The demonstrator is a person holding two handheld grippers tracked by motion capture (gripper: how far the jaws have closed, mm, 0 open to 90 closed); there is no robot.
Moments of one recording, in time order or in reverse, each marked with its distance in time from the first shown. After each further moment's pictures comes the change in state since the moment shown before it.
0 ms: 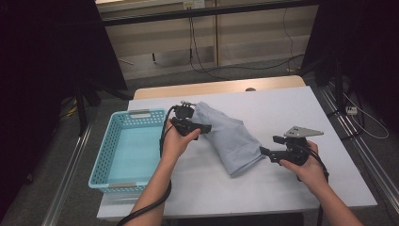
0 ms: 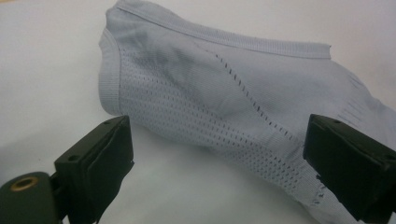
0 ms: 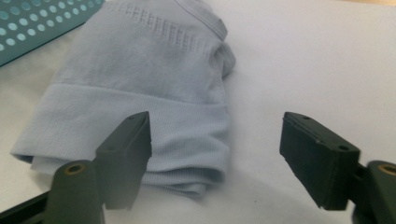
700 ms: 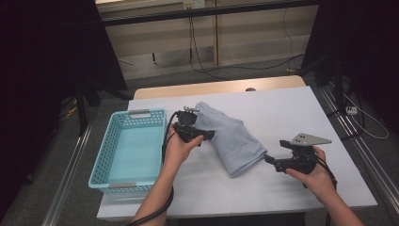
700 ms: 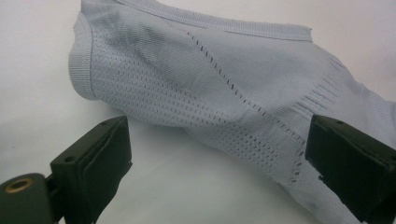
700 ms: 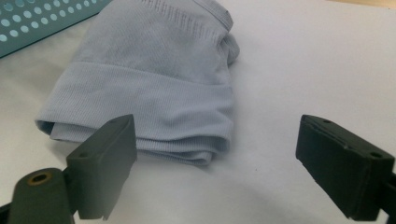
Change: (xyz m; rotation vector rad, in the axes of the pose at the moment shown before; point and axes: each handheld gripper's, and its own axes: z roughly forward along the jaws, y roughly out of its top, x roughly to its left) left arm -0.013 -0.014 -0.003 -0.007 -0.012 0.015; right arm 0.005 -0.014 -0.019 -0.015 -0.001 -0.034
